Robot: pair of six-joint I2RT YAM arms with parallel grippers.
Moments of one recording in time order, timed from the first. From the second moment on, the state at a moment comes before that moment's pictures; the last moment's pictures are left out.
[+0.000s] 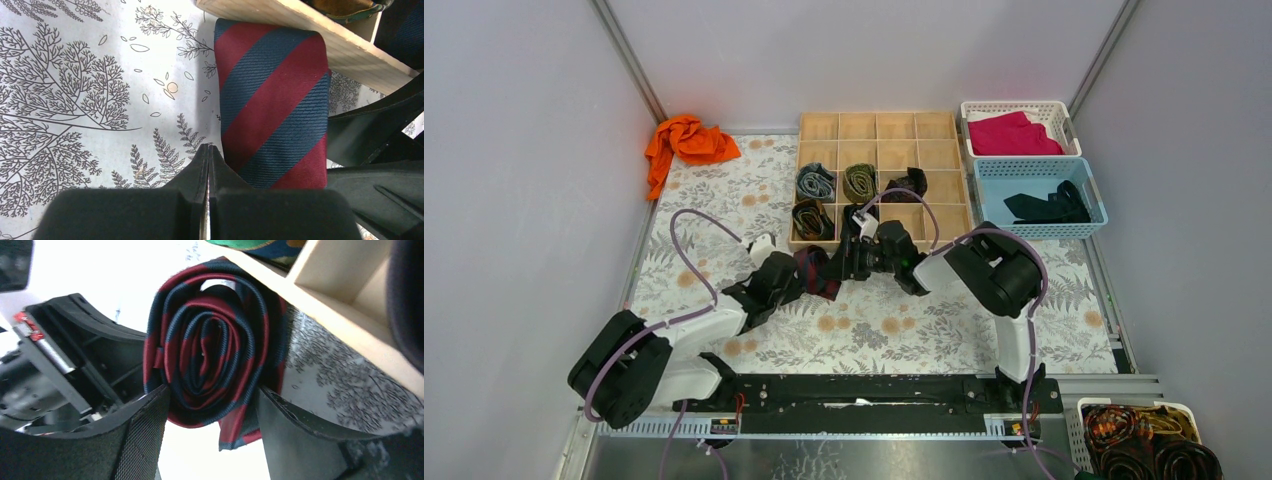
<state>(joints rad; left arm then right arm) -0.62 1.23 0.39 0.02 -0.32 -0.92 0.72 2.03 0.83 0.80 -0.56 0.85</state>
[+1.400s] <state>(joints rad) -0.62 1.35 0.44 0.22 -0.19 -0.88 0.72 1.51 0.47 0.41 -0.20 0.81</state>
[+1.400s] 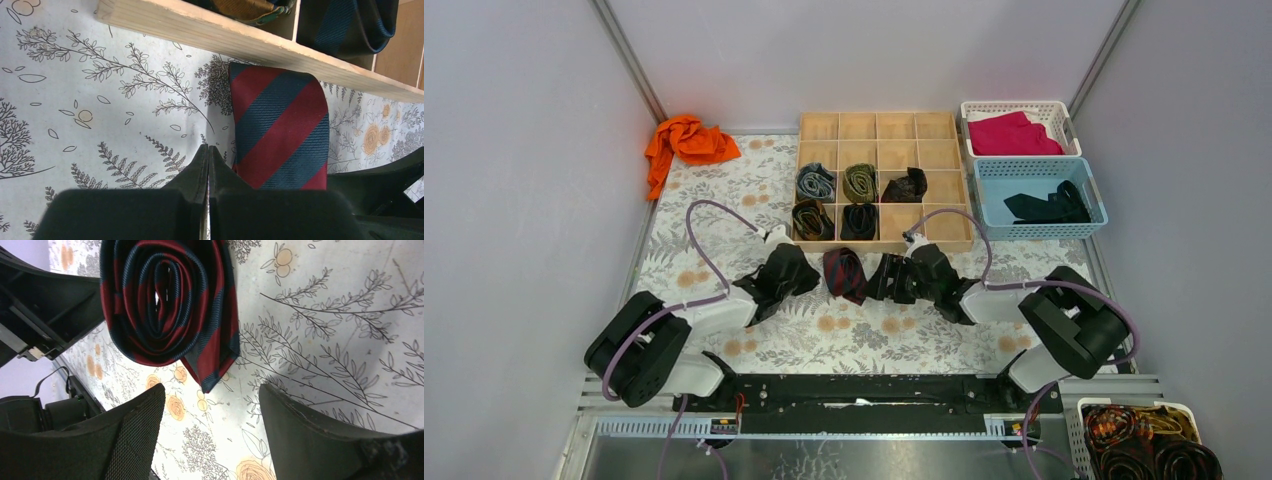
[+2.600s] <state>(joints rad) -0.62 1.49 0.49 0.26 -0.16 -0.89 0.72 1.80 0.53 0.85 -0.33 0.97</state>
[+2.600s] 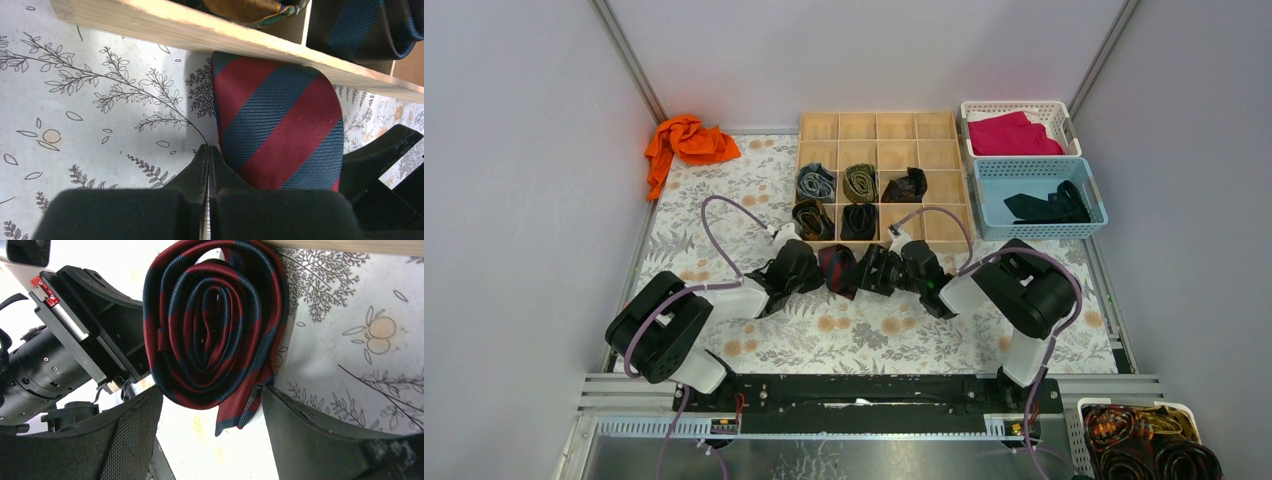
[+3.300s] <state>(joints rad) -0.62 1.51 0.50 0.29 -0.16 -0.88 0.72 1.94 0.69 0.86 -0.34 0.97</state>
